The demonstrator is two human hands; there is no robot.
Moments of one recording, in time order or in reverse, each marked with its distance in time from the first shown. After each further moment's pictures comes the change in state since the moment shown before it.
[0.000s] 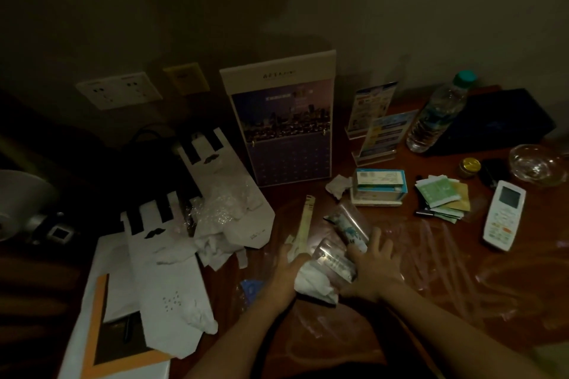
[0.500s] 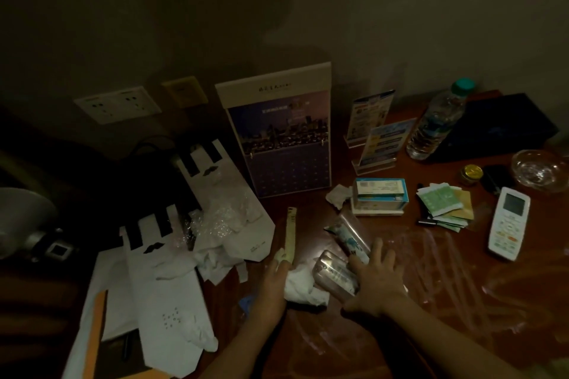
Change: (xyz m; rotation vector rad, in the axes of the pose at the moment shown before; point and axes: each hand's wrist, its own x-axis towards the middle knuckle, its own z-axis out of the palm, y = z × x) left_hand 0.005 -0.012 -0.015 0.250 0.120 0.048; right_hand 0.004 0.004 -0.001 -0.002 0.018 -0.005
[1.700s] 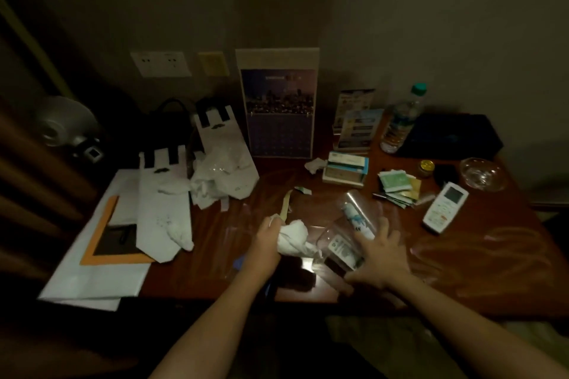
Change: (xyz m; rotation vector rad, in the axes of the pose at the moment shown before) left_hand -0.101 0.096 0.011 0.033 0.155 0.052; right_hand -0.091 0.093 -0.001 -0.057 0.207 -0.108
